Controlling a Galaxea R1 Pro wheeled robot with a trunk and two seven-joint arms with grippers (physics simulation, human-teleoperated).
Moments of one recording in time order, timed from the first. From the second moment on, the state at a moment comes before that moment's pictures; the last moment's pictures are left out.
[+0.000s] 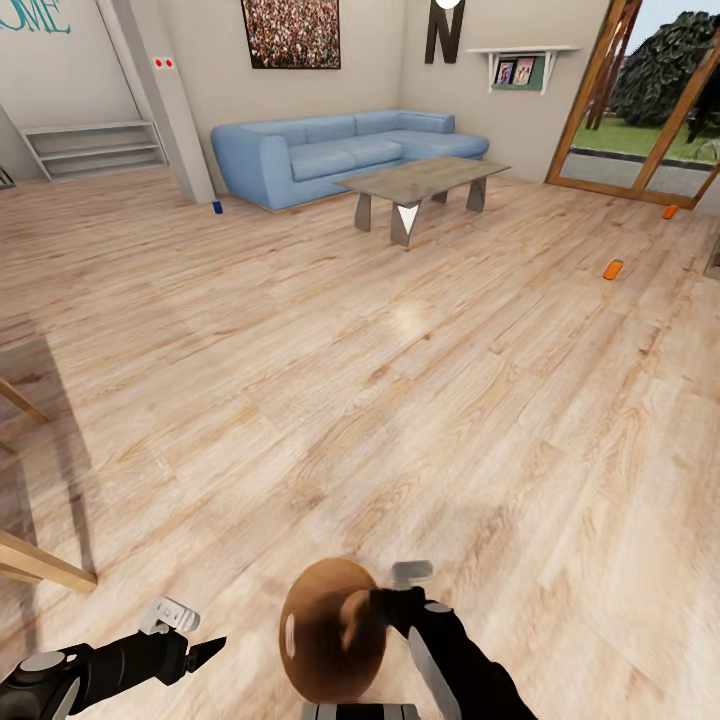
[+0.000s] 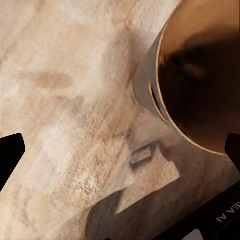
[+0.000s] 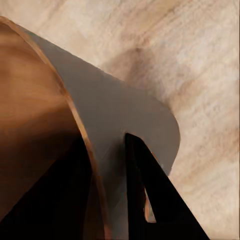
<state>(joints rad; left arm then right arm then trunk) -0.07 0.29 0.12 -1.34 0.01 0.52 -0.78 -0.41 0.17 0.28 -0.80 -0.21 0.37 -0.06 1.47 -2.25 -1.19</state>
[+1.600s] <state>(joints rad) -0.07 0.17 0.11 -1.36 0.01 0.56 -0.88 -0.25 -0.17 -0.19 -1.57 -0.21 0.88 0.32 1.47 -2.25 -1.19</state>
